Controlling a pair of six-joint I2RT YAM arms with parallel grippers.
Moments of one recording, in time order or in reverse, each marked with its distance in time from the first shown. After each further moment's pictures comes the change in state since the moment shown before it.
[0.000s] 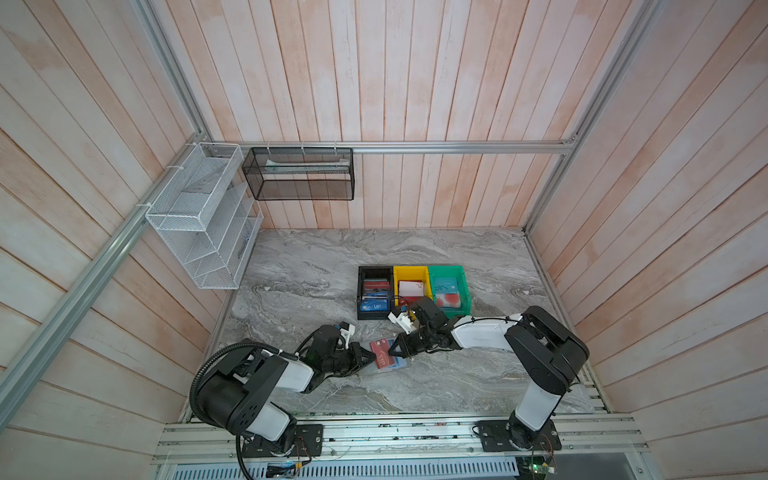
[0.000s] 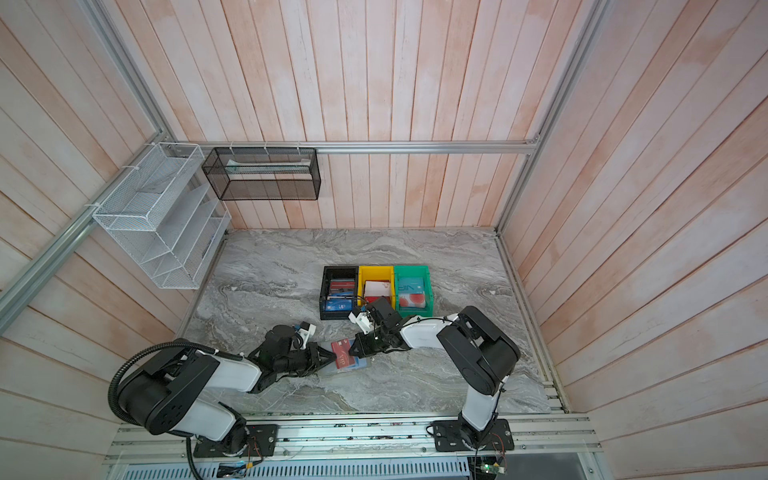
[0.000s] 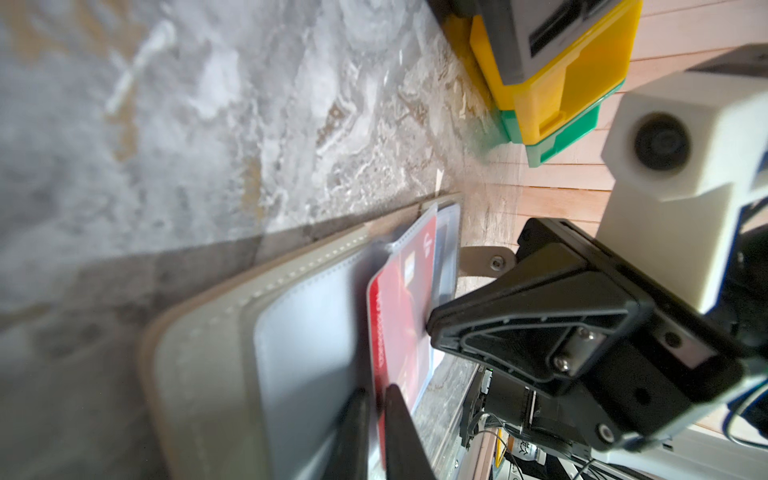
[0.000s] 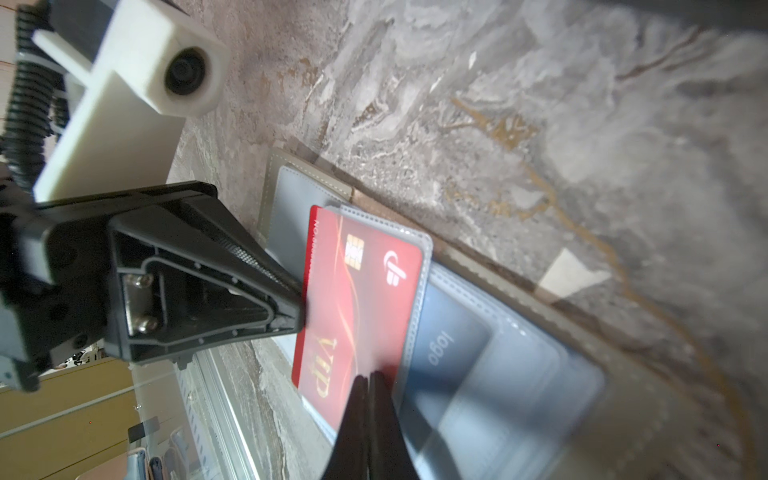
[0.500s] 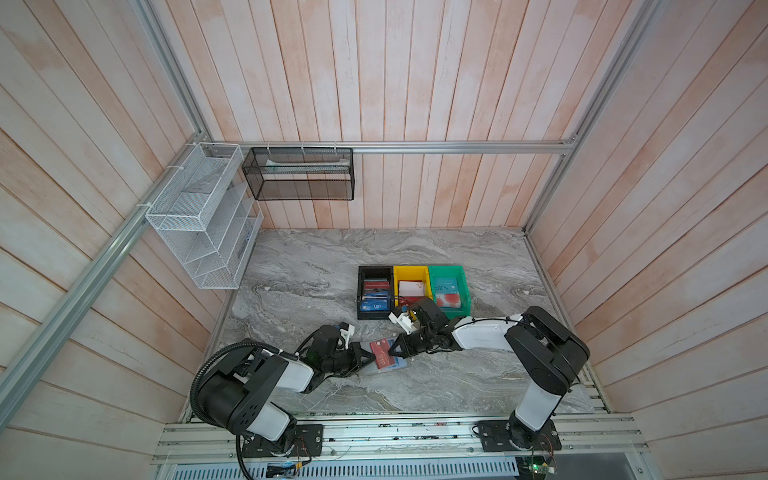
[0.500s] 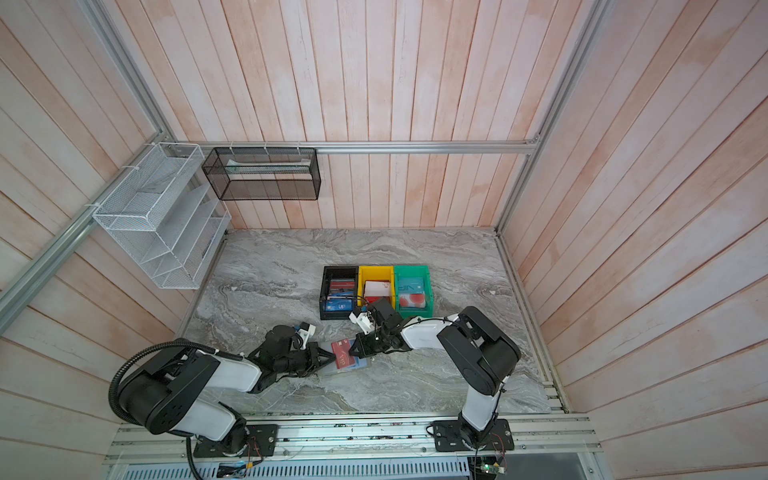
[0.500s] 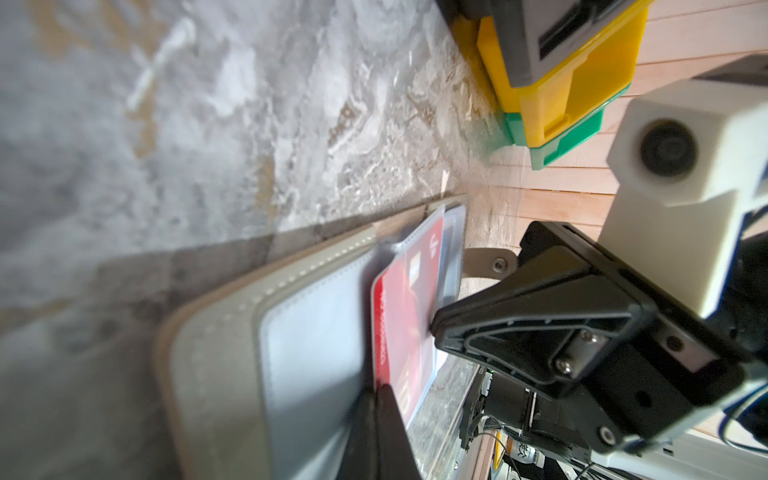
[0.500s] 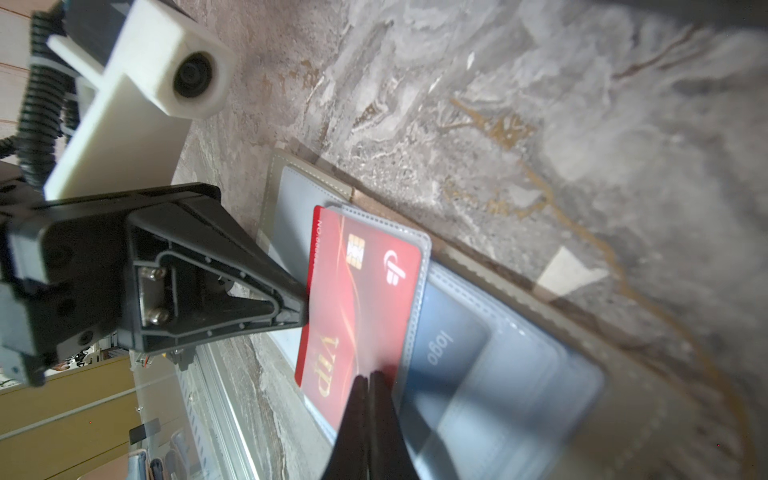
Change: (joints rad) left arm 0.000 0.001 -0.001 -0.002 -0.001 -0.007; right arm -0.002 -0.003 -0.015 0.023 -0.004 0.004
